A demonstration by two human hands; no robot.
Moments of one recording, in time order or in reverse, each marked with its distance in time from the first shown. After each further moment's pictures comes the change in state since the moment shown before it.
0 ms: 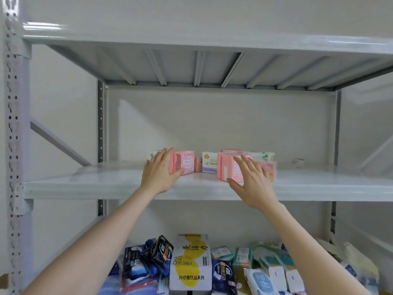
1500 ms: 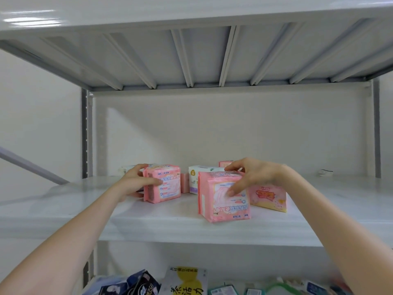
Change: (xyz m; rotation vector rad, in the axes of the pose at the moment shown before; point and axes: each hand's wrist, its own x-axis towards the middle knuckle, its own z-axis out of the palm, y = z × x) left_hand 0.121 -0.058 0.092 -0.713 -0.256 -0.582; right_hand 0.162 0.109 0.025 0.536 -0.736 -0.050
